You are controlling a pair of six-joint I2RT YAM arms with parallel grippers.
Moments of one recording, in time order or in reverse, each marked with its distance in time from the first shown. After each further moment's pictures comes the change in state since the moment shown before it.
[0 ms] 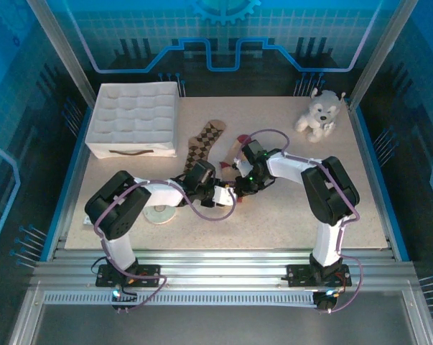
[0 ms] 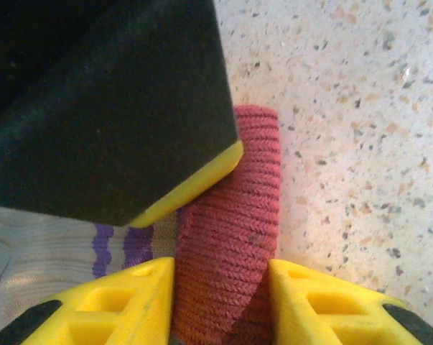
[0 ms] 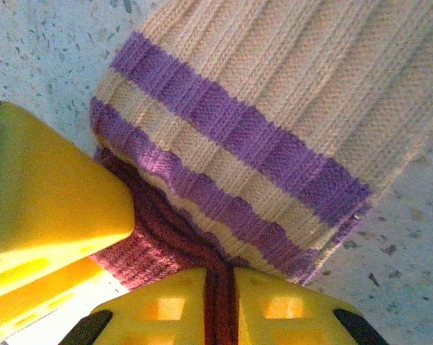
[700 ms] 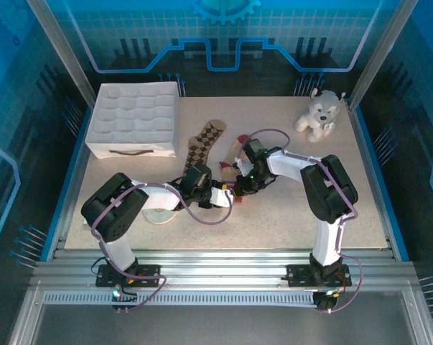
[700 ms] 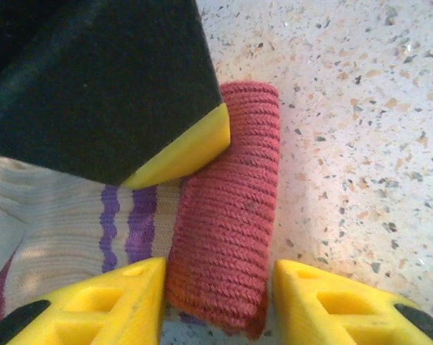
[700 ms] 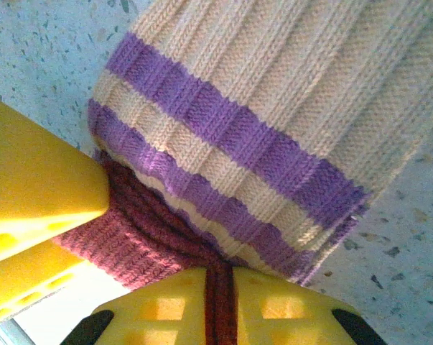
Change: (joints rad) left arm 0.003 -0.040 -0.082 0.090 -0.026 -0.014; right arm -0.018 0.024 0.029 -0.038 -0.039 0.000
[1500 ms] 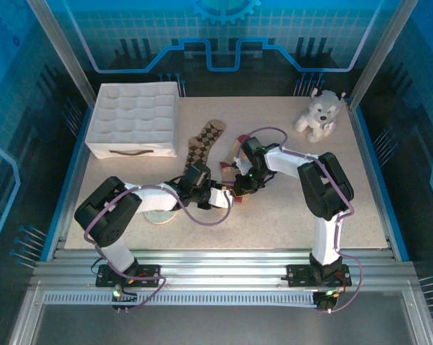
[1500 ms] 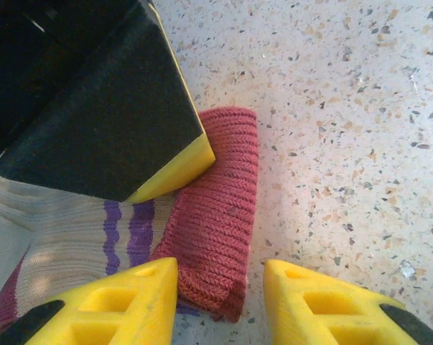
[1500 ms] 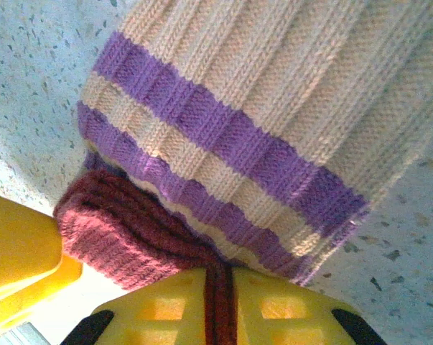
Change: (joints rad) left arm -0.008 -0.051 0.011 -0.078 0.031 0.013; right arm -0.002 0.044 0.067 -0.085 0.000 -0.015
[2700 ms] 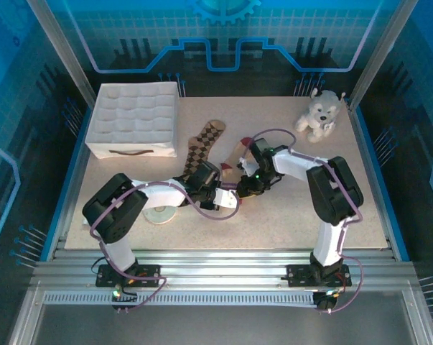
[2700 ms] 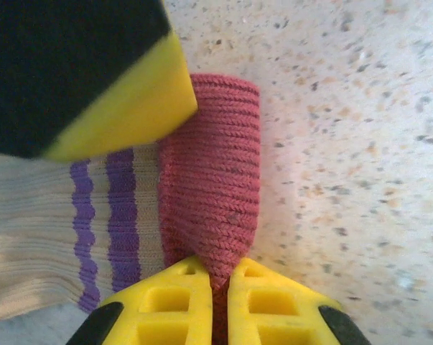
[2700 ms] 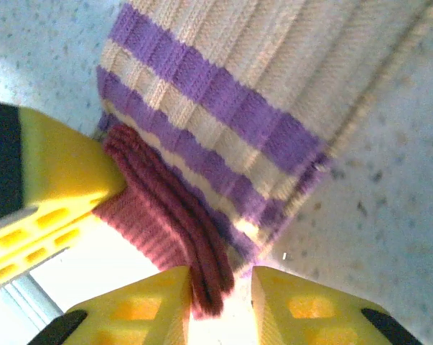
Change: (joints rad) left arm -0.050 0.053 0.122 -0.221 -0.100 -0.048; right arm -0.039 -0.116 -0.108 0.026 -0.059 -0.023
